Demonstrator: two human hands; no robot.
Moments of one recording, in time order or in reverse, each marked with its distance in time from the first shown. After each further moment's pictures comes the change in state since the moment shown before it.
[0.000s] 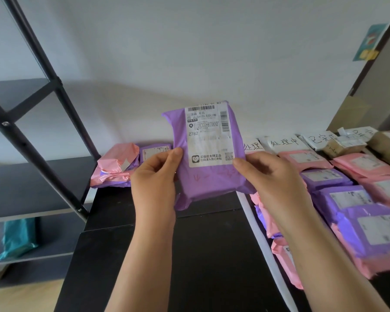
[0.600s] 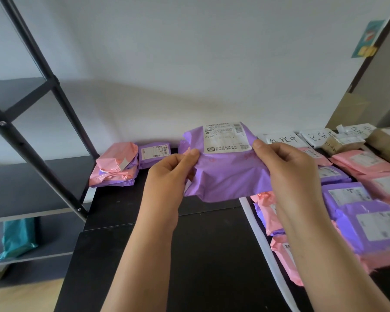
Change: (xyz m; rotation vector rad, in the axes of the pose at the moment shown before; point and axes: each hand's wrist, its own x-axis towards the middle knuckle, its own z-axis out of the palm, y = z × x) left_hand -0.006 0.004 0.005 0.180 -0.254 -0.012; right_hand 0.010 0.002 -0.008 0.063 0.280 0.016
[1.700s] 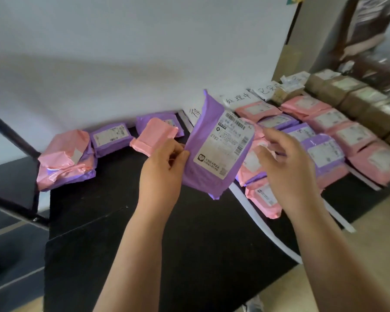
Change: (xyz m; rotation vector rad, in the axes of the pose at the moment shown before) left_hand 0.002 -0.058 0.002 0.549 -0.251 0.293; right_hand -0.064 0.054 -0.035 -0.382 0.183 0.112
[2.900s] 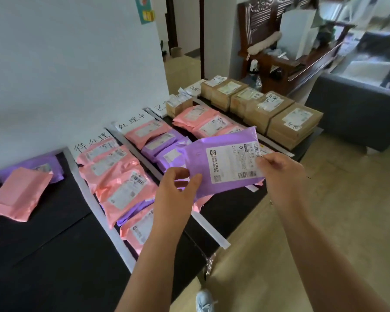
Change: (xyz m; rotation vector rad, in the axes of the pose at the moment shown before) left_hand -0.038 0.213 0.369 -0.212 -0.283 -0.148; right_hand 0.117 0.268 -0.305 -0.014 0.284 0.274
